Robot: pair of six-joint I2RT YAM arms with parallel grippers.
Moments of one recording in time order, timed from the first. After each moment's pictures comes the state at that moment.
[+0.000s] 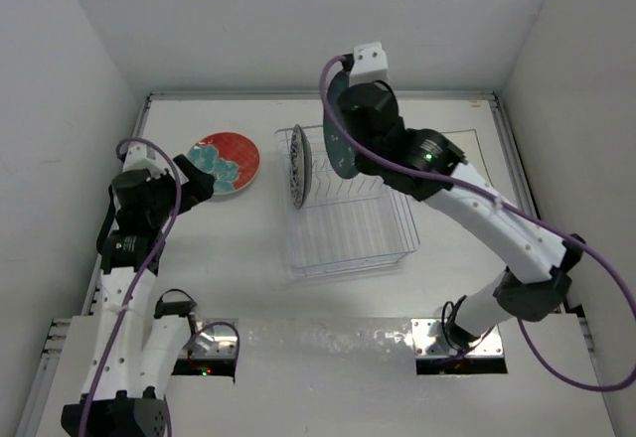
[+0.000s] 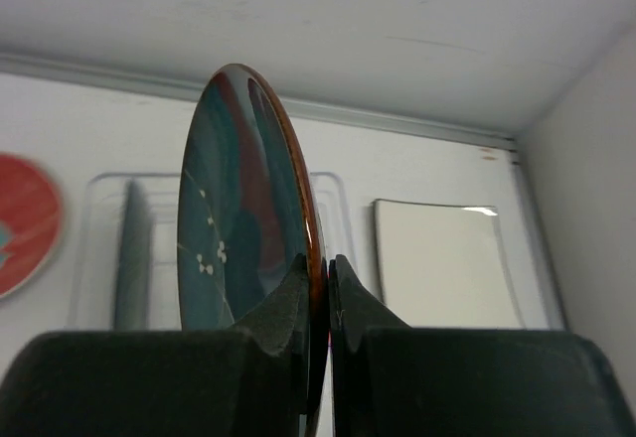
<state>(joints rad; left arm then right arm) 0.10 0.71 0.76 -0.52 0.06 -0.44 0.93 1.56 1.83 -0.65 1.02 0.07</state>
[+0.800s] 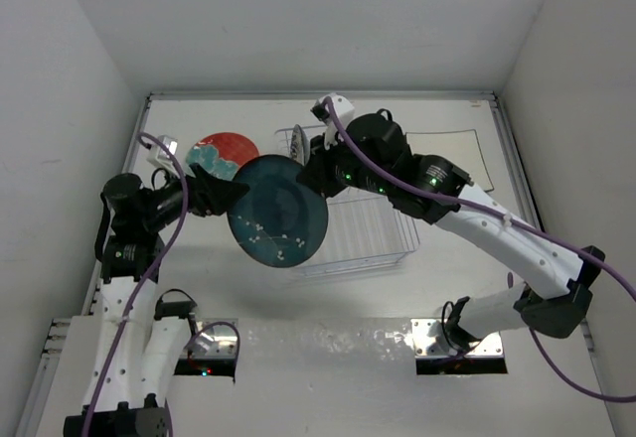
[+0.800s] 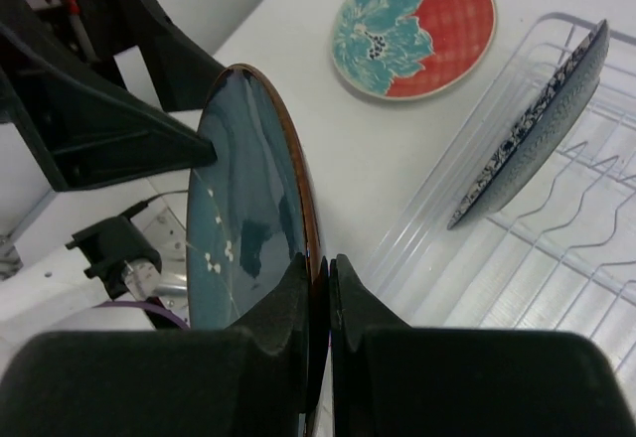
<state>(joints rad) 0.10 0.64 0.74 -0.29 0.80 -0.56 0.94 1.38 1.54 -0.58 0.02 0.34</state>
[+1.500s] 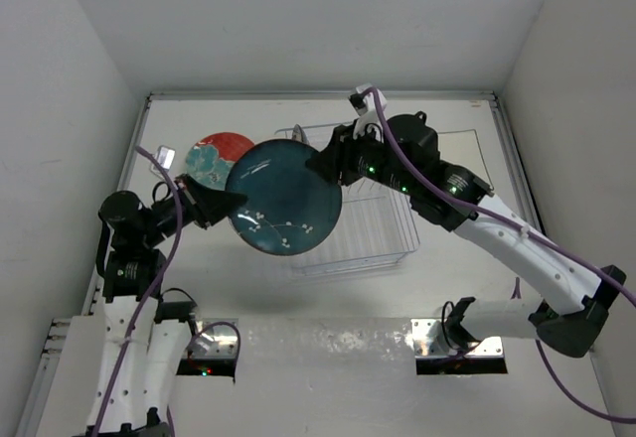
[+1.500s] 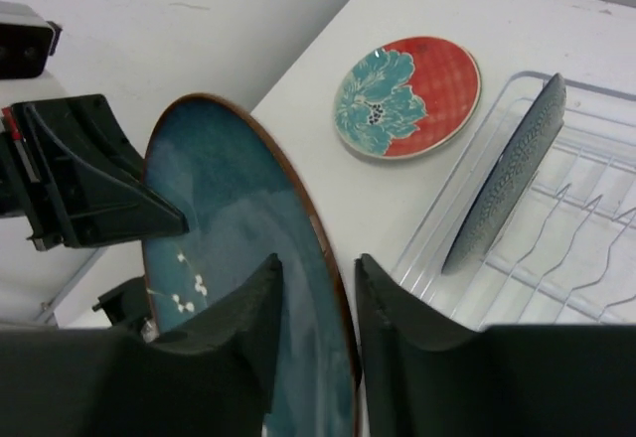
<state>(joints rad) 0.10 0.56 0.67 -0.17 0.93 -0.78 0.85 1.25 1.37 -0.35 -0.05 0.40</state>
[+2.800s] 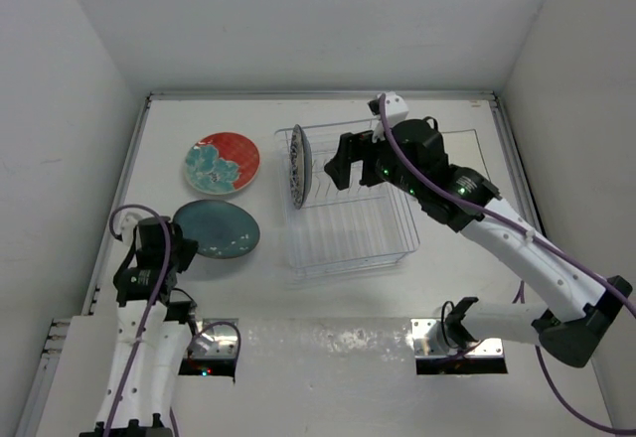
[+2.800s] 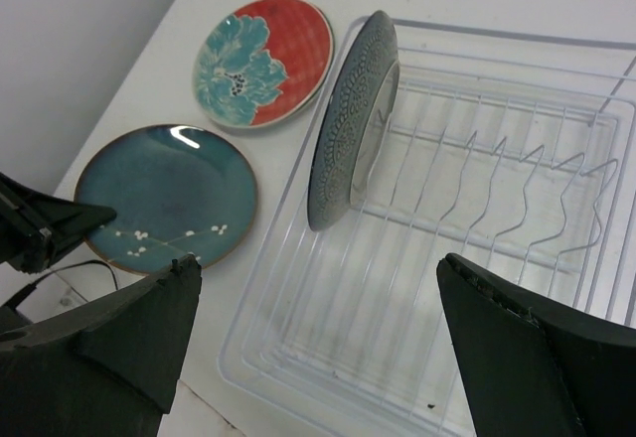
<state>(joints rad) 0.09 0.47 0.48 -0.82 -0.15 -0.99 0.74 1.19 1.26 -0.45 0.10 0.36</state>
